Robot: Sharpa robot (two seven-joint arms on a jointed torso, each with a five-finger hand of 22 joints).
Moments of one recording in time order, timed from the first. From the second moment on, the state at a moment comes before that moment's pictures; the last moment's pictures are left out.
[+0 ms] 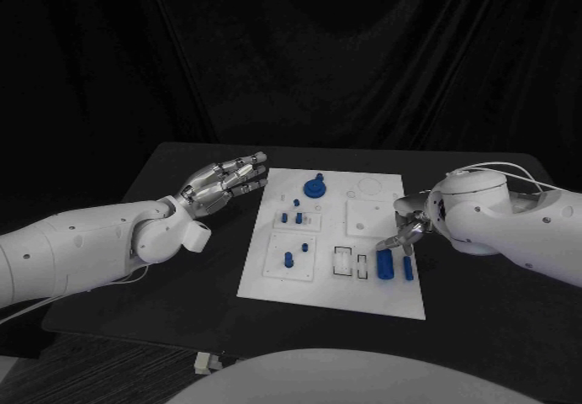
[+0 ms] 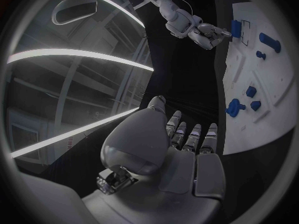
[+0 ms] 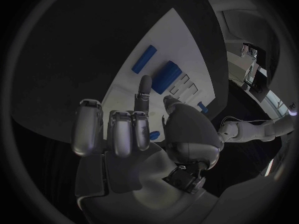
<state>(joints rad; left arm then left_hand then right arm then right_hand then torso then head) 1.11 -0.93 -0.21 1.33 -0.09 0.27 0.67 1.48 0.24 -0.20 0.24 0.52 0.40 0.09 0.05 0.04 0.07 0.04 0.12 0.03 0.07 0.18 0.04 0.01 0.18 0.02 0.28 0.03 0.13 1.32 -0.80 -0.21 1.62 -1.44 0.37 -0.61 0.79 -0.09 0.19 0.29 0.07 1.36 -0.03 0.32 0.35 1.46 -0.09 1.55 1.30 1.46 -0.14 1.55 1.30 0.10 1.47 -0.01 1.33 1.30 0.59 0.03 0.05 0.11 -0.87</state>
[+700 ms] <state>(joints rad) 1.11 -0.92 -0.21 1.33 -0.09 0.28 0.65 1.48 0.24 -0.20 0.24 0.52 0.40 0.09 0.05 0.04 0.07 0.04 0.12 0.03 0.07 0.18 0.04 0.01 0.18 0.02 0.28 0.03 0.13 1.28 -0.80 -0.21 1.60 -1.44 0.27 -0.62 0.79 -0.09 0.21 0.29 0.09 1.35 -0.02 0.29 0.35 1.46 -0.09 1.55 1.30 1.46 -0.14 1.55 1.30 0.10 1.46 -0.03 1.33 1.30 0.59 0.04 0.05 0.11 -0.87</state>
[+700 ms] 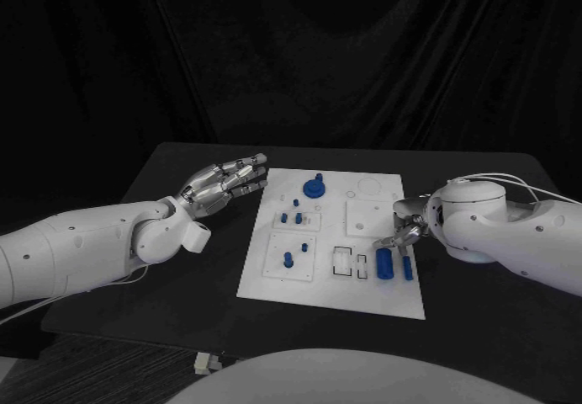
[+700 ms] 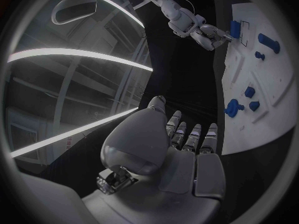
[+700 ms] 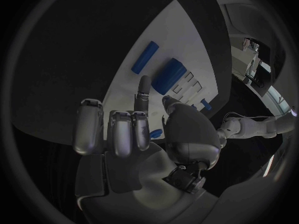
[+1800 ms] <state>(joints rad) 1.10 -0.92 -0.21 1.32 -0.09 0.30 0.63 1.48 0.24 -0.20 0.24 0.52 0.42 0.10 0.05 0.04 0.06 0.05 0.12 0.03 0.07 0.18 0.04 0.01 0.18 0.02 0.28 0.03 0.13 1.23 -0.78 -0.21 1.59 -1.42 0.23 -0.62 0.83 -0.17 0.21 0.29 0.16 1.27 0.00 0.26 0.44 1.47 -0.08 1.55 1.30 1.47 -0.13 1.55 1.30 0.10 1.43 -0.01 1.22 1.30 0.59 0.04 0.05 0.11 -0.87</state>
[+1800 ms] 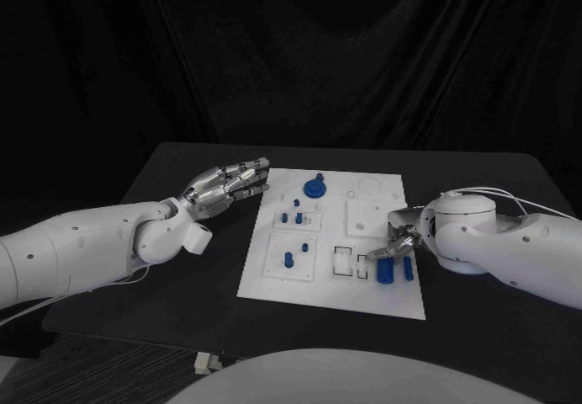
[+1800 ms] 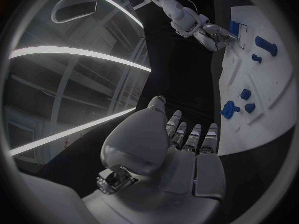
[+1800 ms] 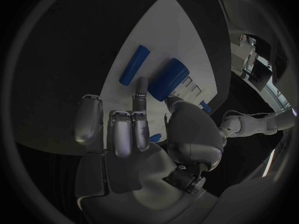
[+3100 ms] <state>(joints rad) 1.09 -0.92 -0.21 1.31 -0.09 0.30 0.62 1.48 0.24 -0.20 0.24 0.52 0.42 0.09 0.05 0.04 0.06 0.05 0.12 0.03 0.06 0.18 0.04 0.01 0.18 0.02 0.28 0.03 0.13 1.28 -0.80 -0.21 1.62 -1.24 0.12 -0.62 0.92 -0.15 0.21 0.29 0.38 1.22 -0.02 0.30 0.70 1.47 -0.08 1.55 1.30 1.46 -0.13 1.50 1.30 0.10 1.42 -0.02 1.14 1.30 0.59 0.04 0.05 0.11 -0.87</state>
